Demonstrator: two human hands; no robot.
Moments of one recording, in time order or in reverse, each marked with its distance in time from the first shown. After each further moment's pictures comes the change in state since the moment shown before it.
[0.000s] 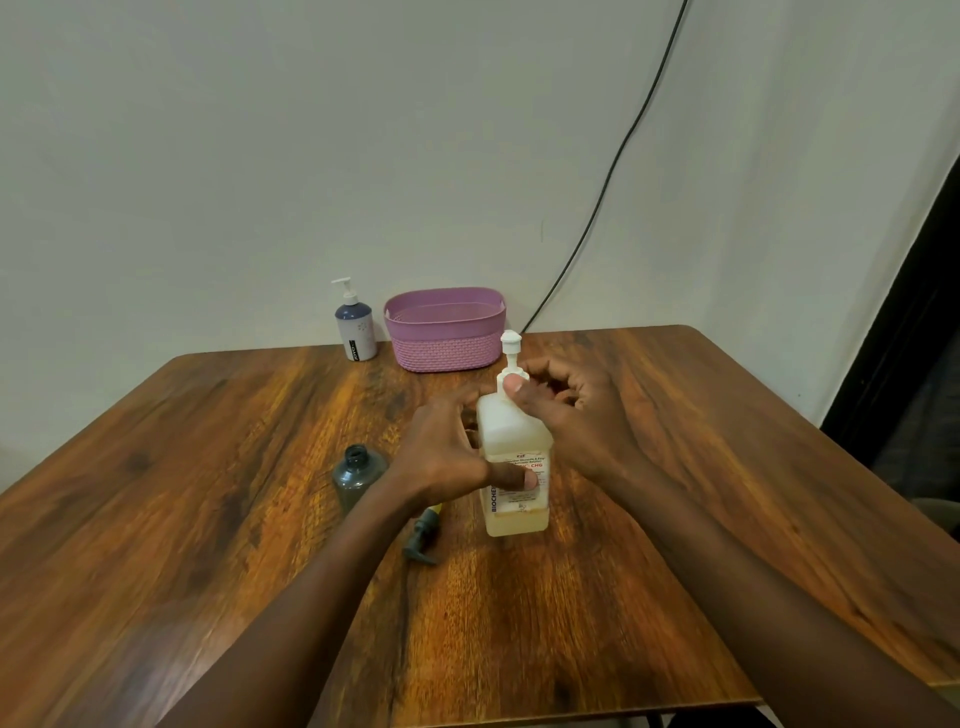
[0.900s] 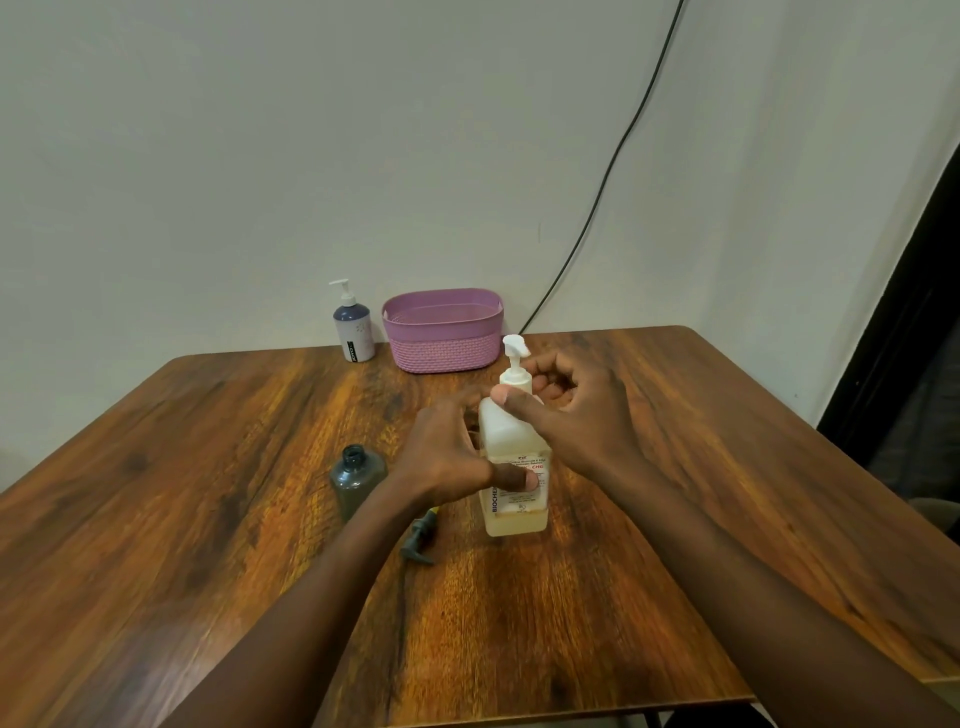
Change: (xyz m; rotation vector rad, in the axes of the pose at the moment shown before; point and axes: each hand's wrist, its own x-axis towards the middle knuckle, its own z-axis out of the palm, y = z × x) left_hand 0.001 0.001 0.006 0.067 0.001 -0.019; right_hand -0.002 -0.003 -0.002 -0.209 0.101 -0.039
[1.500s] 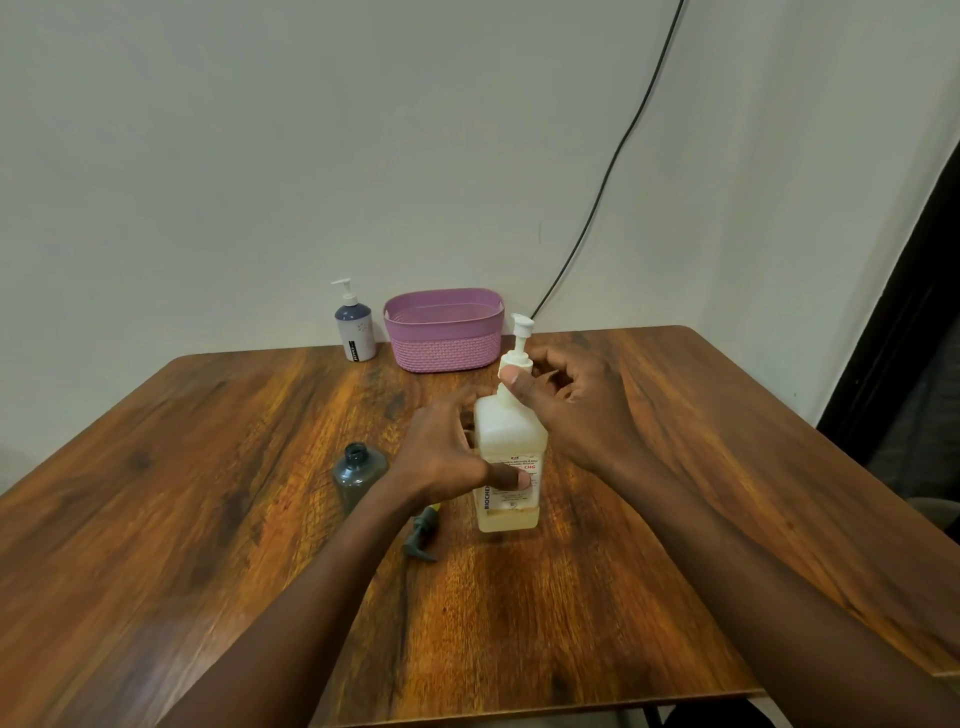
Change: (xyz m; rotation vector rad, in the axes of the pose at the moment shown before) left_hand 0.001 -0.006 -0.001 0.007 0.001 -0.062; right_hand 0.005 -0.004 -0.003 0.041 -0.056 -0.050
